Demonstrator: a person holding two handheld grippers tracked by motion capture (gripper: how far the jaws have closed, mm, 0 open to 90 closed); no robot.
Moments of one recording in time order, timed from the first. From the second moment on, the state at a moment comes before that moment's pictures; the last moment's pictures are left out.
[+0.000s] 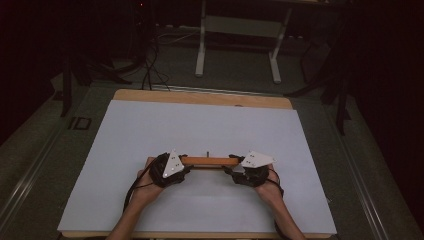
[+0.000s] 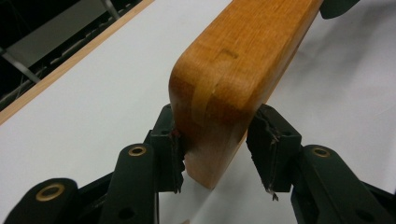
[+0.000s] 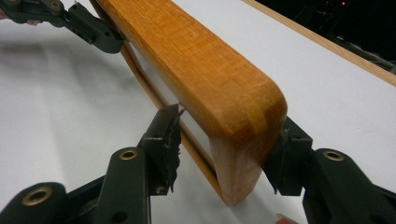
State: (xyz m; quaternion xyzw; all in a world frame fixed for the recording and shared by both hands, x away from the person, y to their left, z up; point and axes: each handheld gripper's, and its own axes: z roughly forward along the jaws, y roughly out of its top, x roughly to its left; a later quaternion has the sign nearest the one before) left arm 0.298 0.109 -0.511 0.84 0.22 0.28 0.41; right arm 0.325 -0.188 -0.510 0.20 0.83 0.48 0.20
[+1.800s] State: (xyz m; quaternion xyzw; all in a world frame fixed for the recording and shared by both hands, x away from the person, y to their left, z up) left arm 0.310 0.135 -0.494 0.84 0.25 0.10 0.48; right arm 0.325 -0.196 -0.494 0.22 0.81 0.52 0.13
